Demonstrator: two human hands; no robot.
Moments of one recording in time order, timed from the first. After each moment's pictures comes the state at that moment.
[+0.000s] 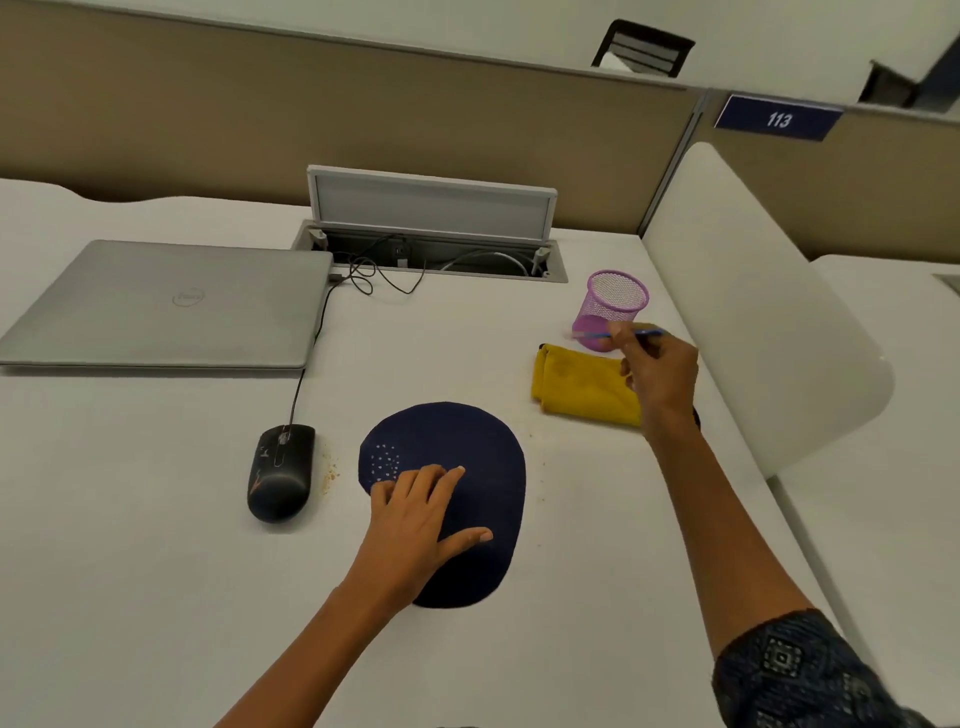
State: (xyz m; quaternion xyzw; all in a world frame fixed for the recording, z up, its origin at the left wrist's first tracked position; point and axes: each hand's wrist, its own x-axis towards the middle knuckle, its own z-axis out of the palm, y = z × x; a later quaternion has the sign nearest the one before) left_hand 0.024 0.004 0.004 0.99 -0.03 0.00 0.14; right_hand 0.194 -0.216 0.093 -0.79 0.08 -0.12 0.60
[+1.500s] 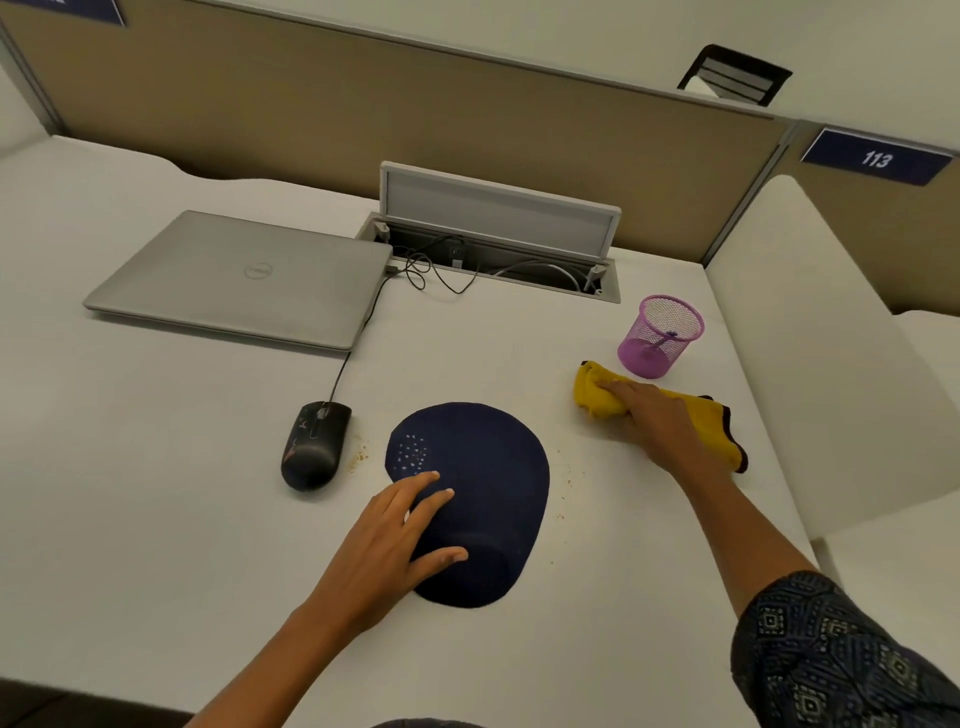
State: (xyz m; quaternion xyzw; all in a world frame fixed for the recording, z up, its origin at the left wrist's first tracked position) left_hand -0.014 0.020 0.001 0.97 -0.01 0.05 0.24; right_hand 0.243 -0.239 0.031 -0.97 -0.22 0.08 0.06
